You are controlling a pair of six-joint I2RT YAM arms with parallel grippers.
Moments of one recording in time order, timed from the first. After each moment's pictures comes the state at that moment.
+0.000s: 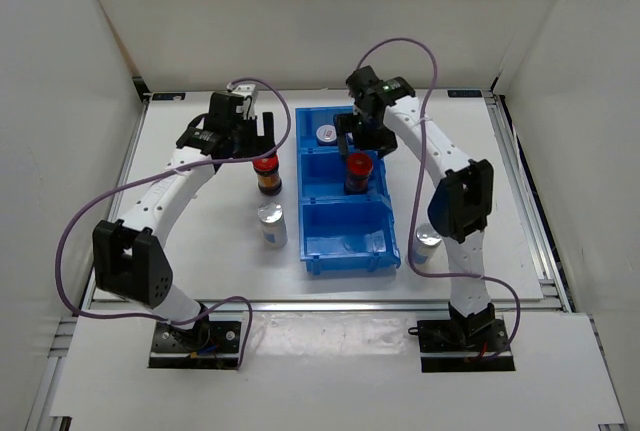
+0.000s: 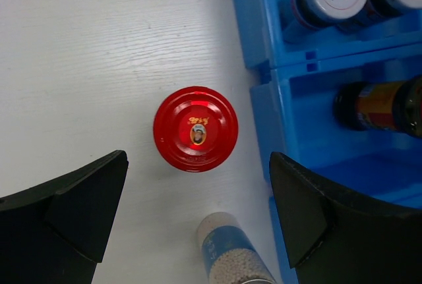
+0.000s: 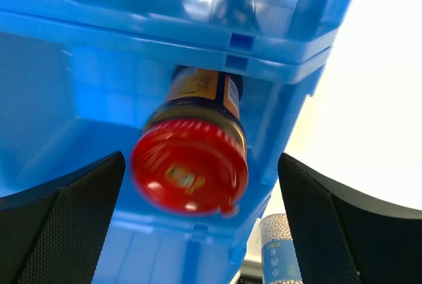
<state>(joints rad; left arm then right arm) -0.32 1.53 1.37 -0.55 -0.02 -0.23 0.52 2.16 2.15 -1.24 0.00 0.28</state>
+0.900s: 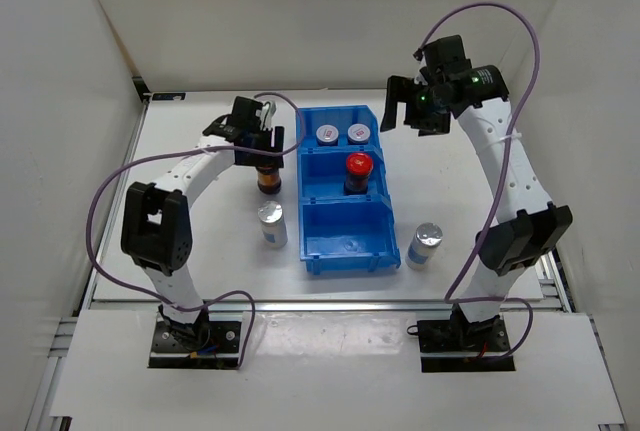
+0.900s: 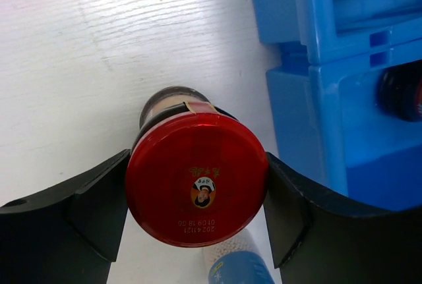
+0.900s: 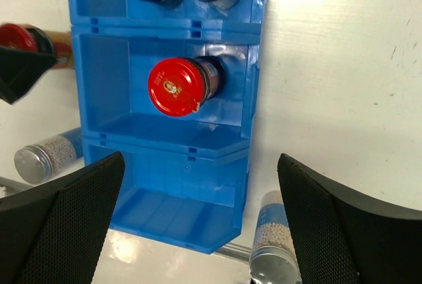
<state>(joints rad) -0.32 1.76 1.39 -0.53 0.07 -0.19 0.34 1.76 2.09 -1.23 -0.12 0.30</state>
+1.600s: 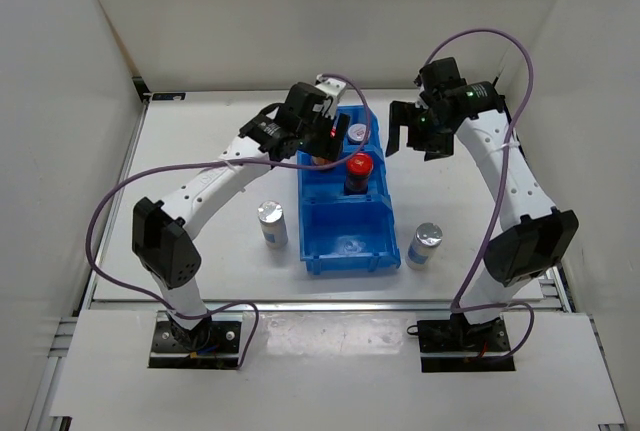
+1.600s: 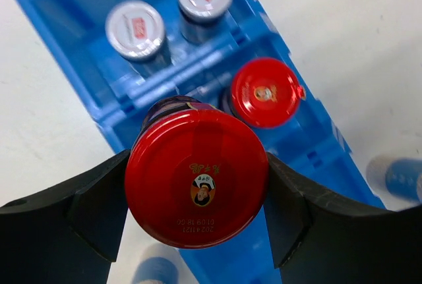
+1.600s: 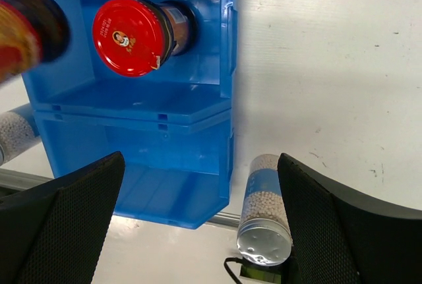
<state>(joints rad) -0.68 1.74 1.74 -0.62 -0.09 -0.14 0.33 1.67 1.85 -1.24 -0.09 0.31</state>
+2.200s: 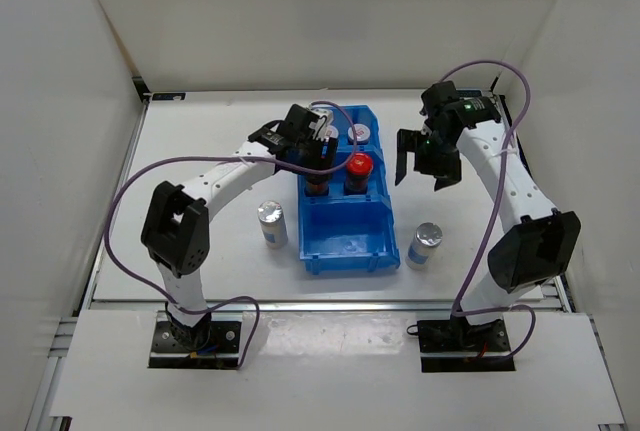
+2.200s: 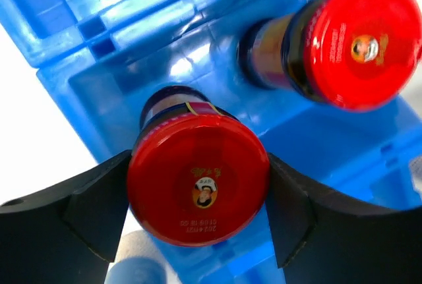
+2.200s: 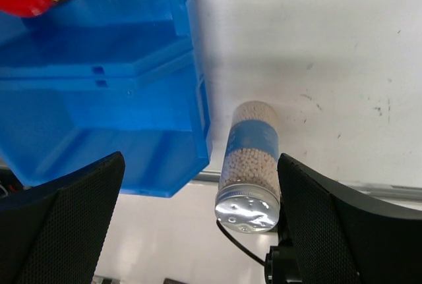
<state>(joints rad) -0.62 1.82 1.53 -0.59 0.02 -0.25 0.30 1.62 1.66 -1.31 -0.08 0.34</state>
